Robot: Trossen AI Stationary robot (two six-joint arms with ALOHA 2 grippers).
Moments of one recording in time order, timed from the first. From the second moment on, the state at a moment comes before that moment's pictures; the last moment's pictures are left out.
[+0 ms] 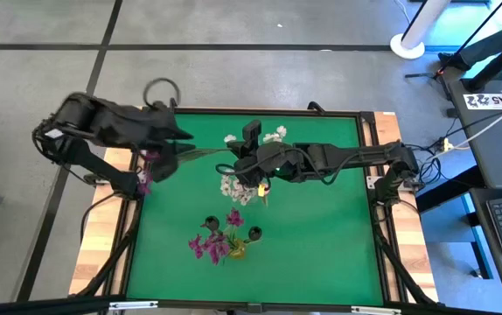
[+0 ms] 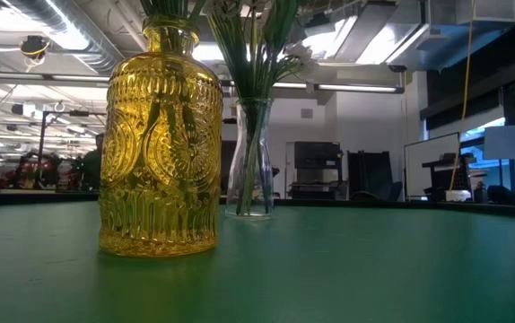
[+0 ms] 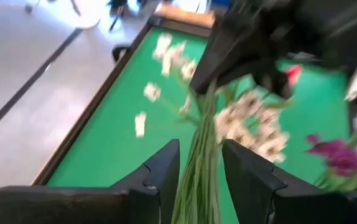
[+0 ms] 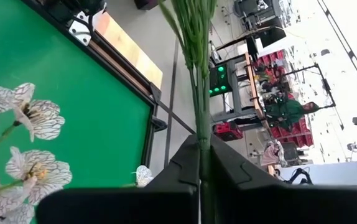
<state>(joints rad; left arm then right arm) -0.17 1.33 1.99 -1.40 -0.40 -0.36 0.14 1.83 1.91 -0.45 0.60 -0.88</state>
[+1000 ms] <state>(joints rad) -0.35 1.15 2.00 -1.31 -0.64 -0.28 0.17 1.47 1.97 -0.71 0.29 -0.26</state>
